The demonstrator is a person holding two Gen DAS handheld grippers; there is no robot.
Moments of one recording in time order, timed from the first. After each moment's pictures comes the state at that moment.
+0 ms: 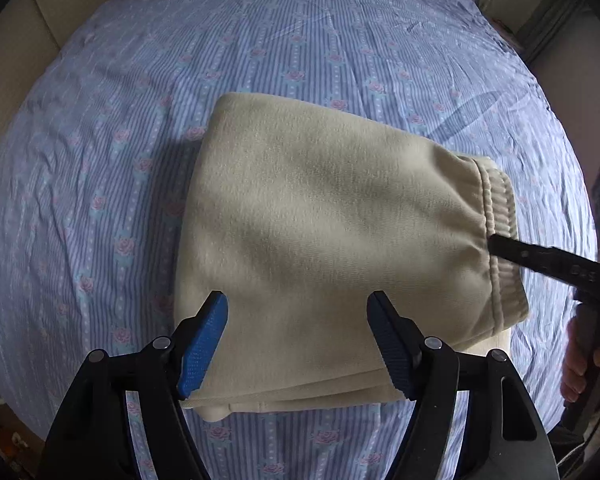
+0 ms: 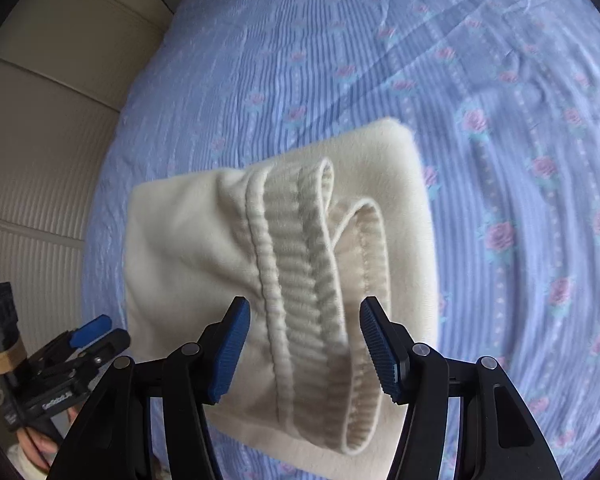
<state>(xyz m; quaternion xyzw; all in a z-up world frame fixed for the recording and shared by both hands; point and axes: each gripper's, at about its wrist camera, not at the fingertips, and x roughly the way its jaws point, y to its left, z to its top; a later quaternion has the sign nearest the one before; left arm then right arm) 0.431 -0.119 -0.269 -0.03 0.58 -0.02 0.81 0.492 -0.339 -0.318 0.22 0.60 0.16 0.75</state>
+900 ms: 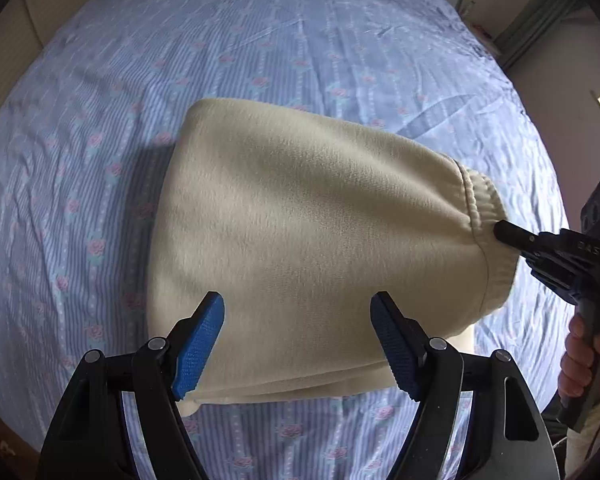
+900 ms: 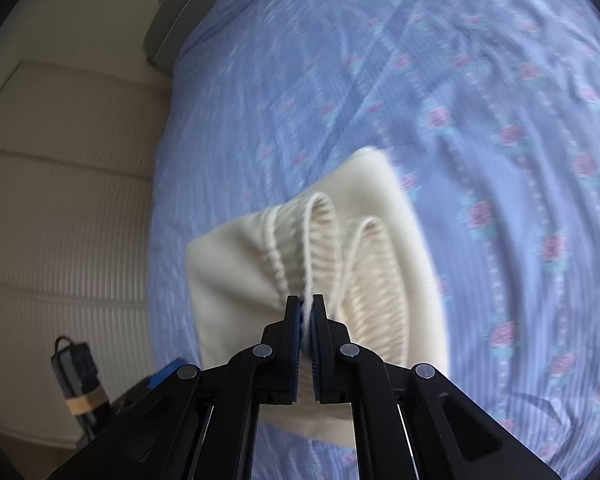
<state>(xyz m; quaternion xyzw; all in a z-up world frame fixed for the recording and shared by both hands) 0.427 -0.138 -0.255 -0.05 0.58 -0.07 0.81 0.458 -0.412 -0.299 0.36 0.53 0.14 0.75</state>
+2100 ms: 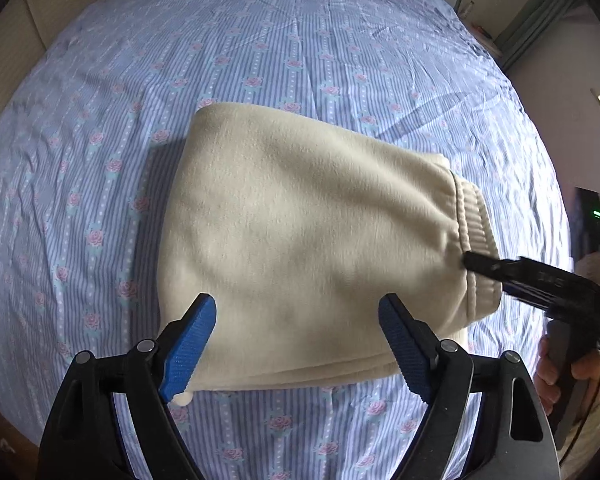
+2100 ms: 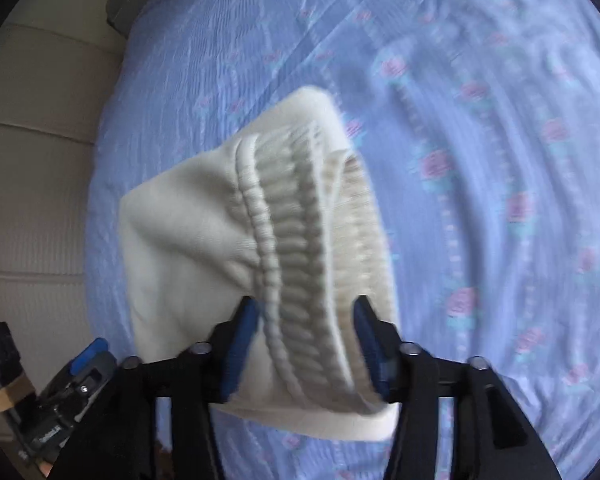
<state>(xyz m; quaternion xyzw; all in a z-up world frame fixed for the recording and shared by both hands) 0.413 -0.149 -0.254 -0.04 0.58 -0.06 0.81 0.422 -0.356 -0.315 0.25 0.59 0.06 0.77</state>
